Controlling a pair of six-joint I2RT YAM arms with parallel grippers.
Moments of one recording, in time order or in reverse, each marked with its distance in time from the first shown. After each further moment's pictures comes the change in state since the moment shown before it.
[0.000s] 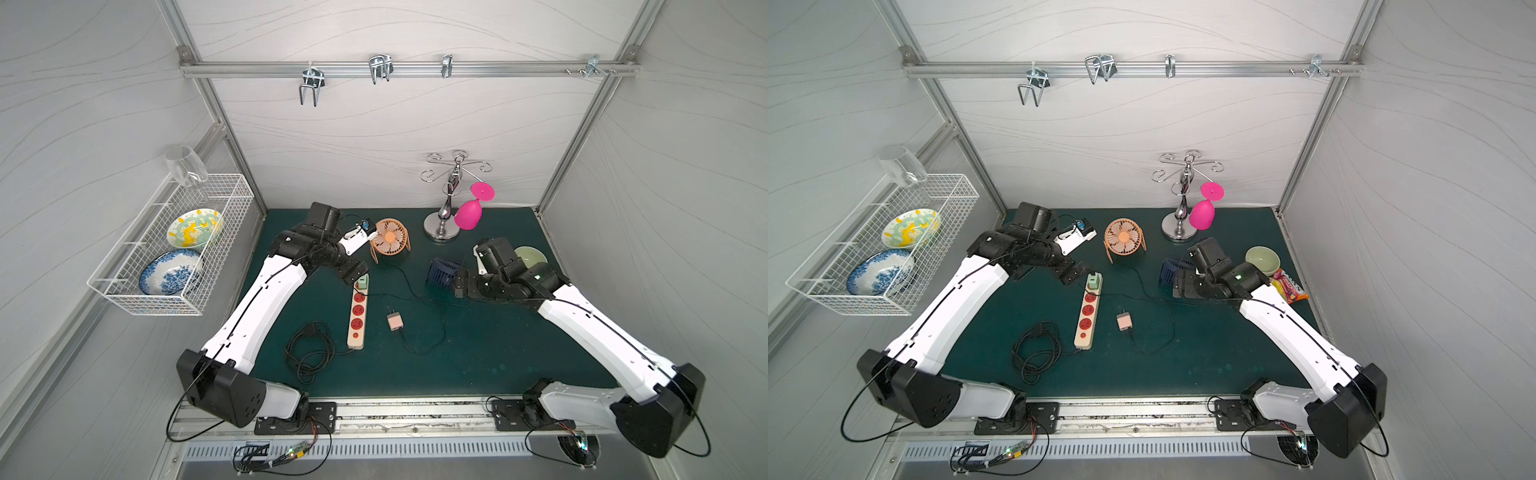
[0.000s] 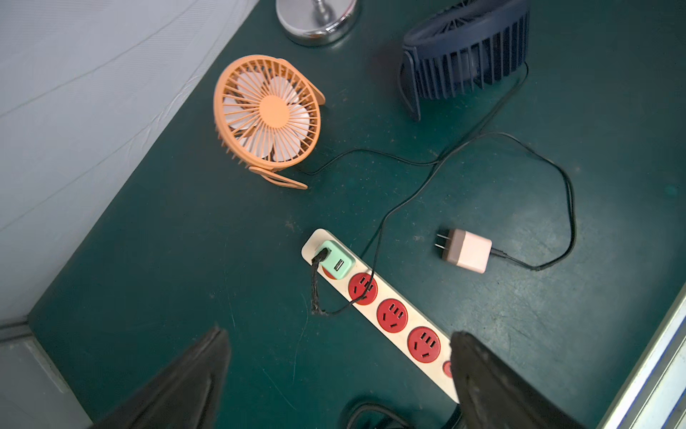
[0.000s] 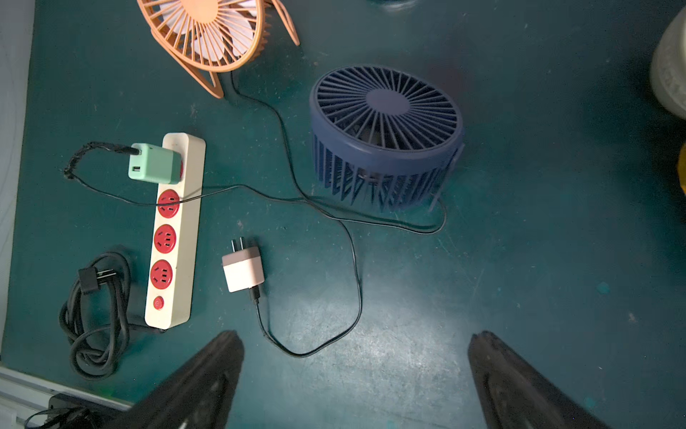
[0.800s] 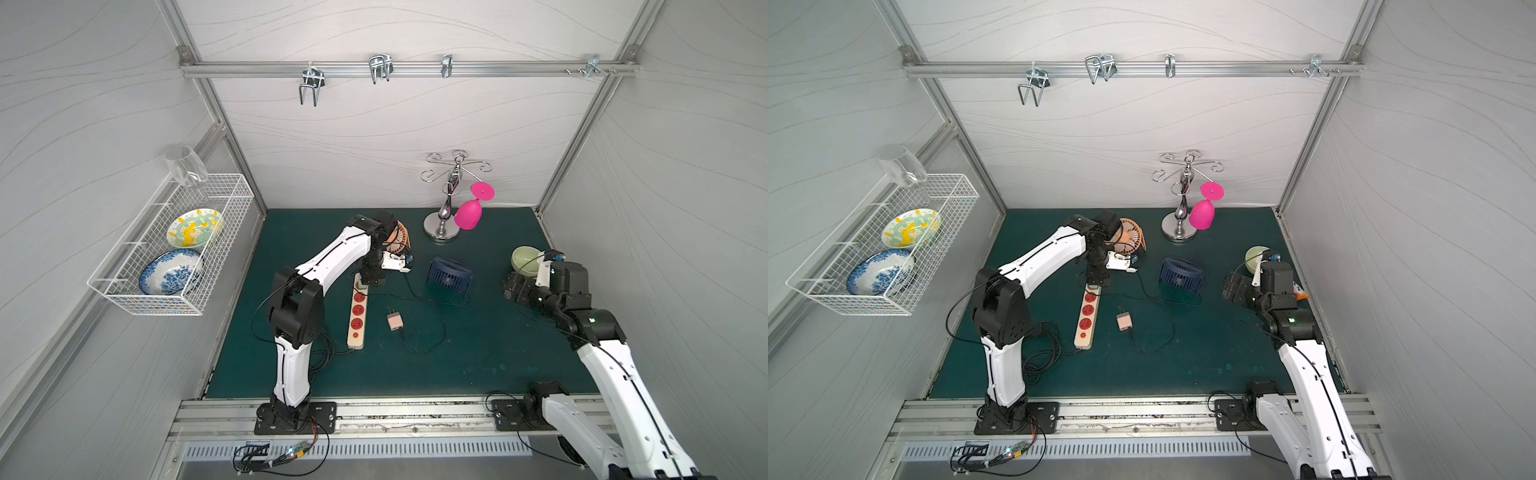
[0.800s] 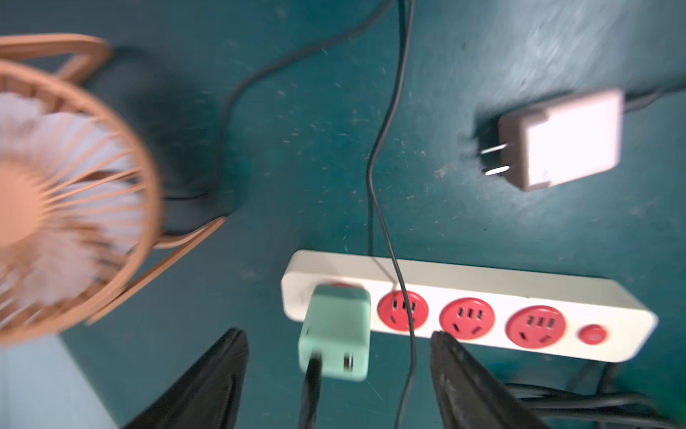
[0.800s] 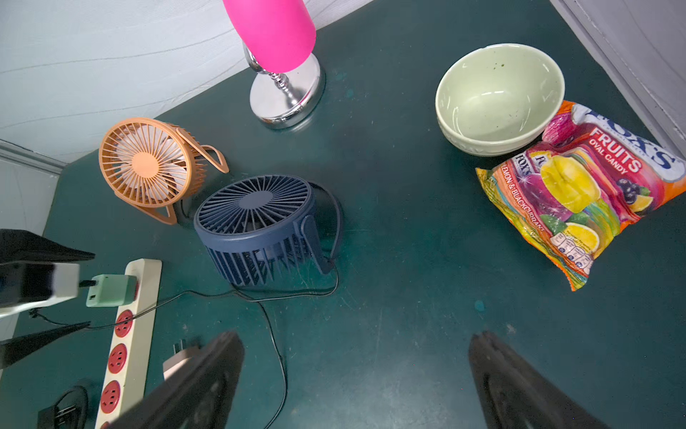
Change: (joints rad) left arm -0.199 0.571 0.317 -0.200 -0.237 0.529; right arm -0.532 -0.424 -0.343 0.193 -0.160 -0.166
